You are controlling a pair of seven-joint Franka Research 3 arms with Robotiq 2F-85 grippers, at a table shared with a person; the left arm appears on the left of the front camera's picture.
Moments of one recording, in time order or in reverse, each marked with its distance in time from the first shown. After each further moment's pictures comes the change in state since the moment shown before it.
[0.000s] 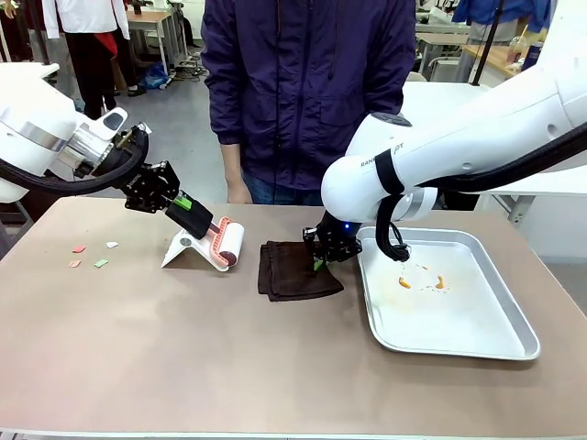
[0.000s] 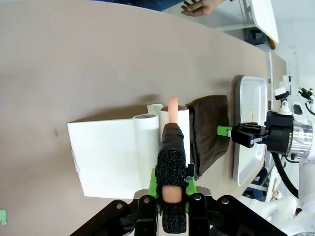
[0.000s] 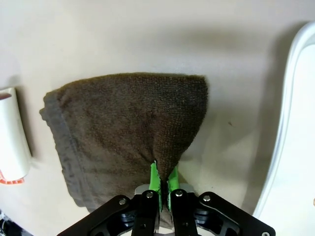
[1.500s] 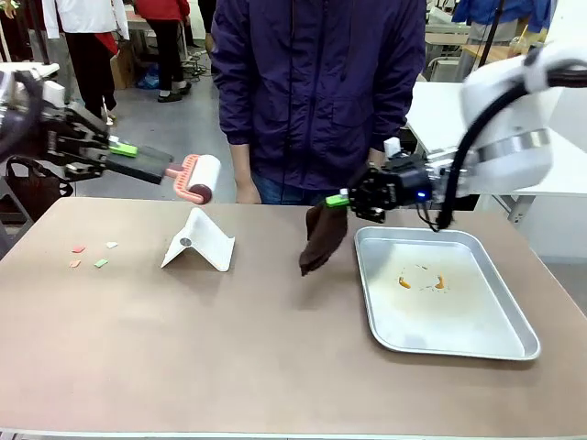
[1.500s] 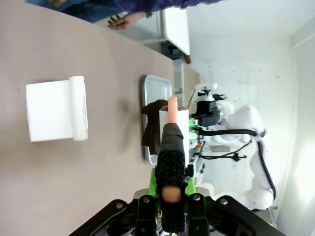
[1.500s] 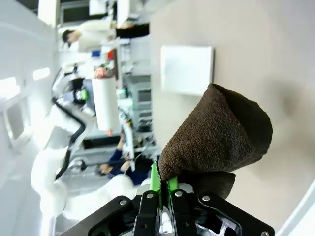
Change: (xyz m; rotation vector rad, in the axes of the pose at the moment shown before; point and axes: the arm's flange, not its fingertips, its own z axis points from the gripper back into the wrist) left arm -0.062 0.013 0.143 -0.447 -0.085 0.107; right arm -0.014 -0.117 0.106 1.027 0.099 0.056
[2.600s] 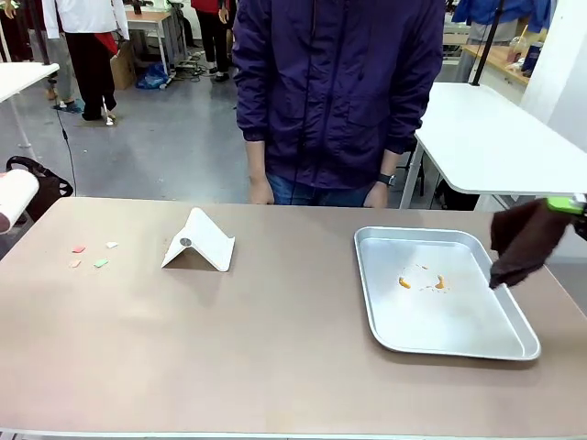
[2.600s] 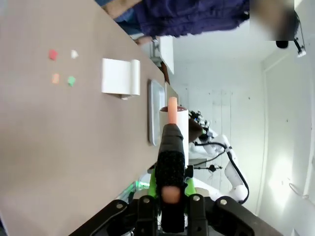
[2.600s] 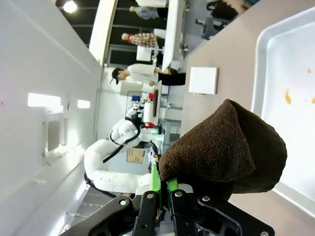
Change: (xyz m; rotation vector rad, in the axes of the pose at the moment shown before) left arm -0.099 0.126 0.259 -0.113 -0.142 0.071; right arm -0.180 -0.041 0.286 0.174 -0.334 0.074
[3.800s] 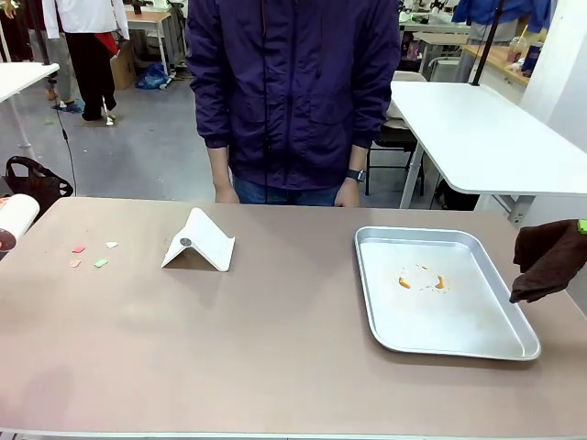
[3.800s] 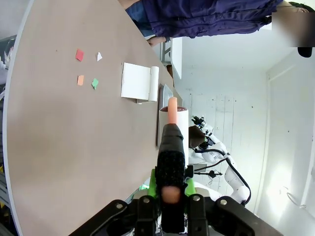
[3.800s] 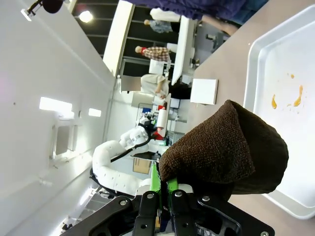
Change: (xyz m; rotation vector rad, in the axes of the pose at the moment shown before) left arm 0.014 0.038 0.002 0.017 -0.012 0.054; right arm -0.012 -0.039 0.035 0.069 -0.066 0.036
